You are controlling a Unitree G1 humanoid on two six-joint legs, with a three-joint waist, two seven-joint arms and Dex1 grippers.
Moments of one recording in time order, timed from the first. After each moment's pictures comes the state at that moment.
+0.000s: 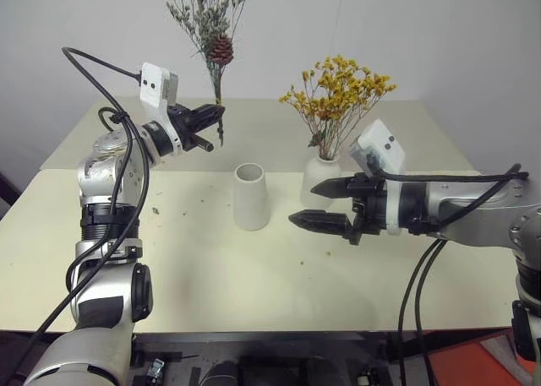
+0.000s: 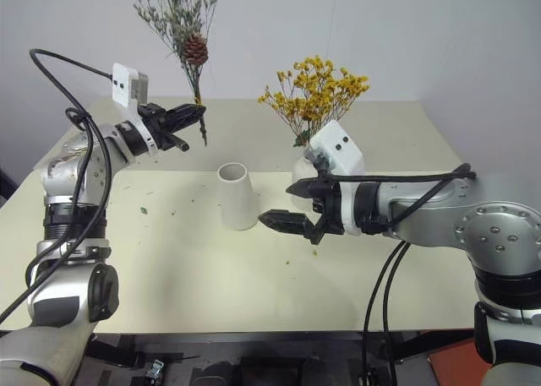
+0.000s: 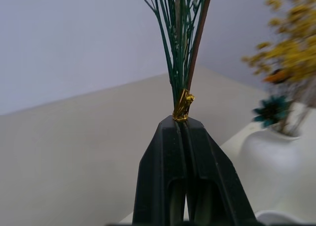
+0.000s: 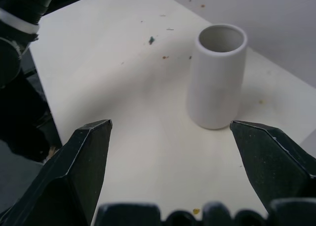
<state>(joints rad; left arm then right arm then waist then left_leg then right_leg) -1.05 0.48 0.22 0.42 -0.37 0.56 -0.86 -0.84 -0.89 0.01 -0.51 1.50 1.24 0.06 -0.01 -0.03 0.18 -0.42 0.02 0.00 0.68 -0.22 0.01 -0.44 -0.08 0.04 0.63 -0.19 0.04</state>
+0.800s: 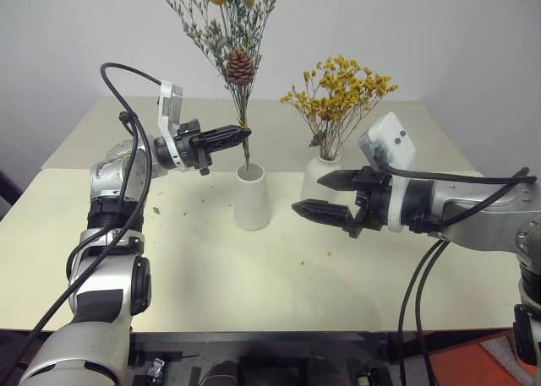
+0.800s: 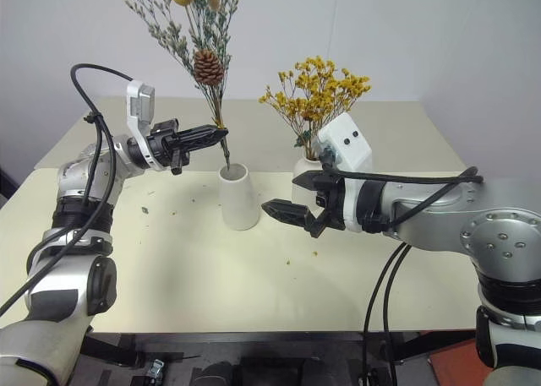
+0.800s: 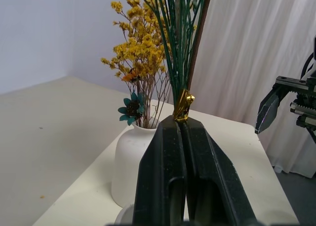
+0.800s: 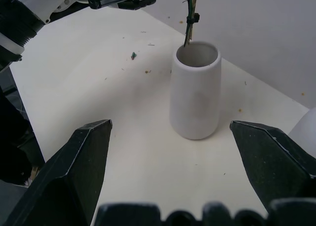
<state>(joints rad) -1.10 0.51 0.14 0.70 -0.46 0.44 -1.37 -0.81 -0.89 -0.01 -0.53 1.54 1.20 -0.04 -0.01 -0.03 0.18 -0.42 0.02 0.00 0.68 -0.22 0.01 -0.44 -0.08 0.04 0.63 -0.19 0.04</state>
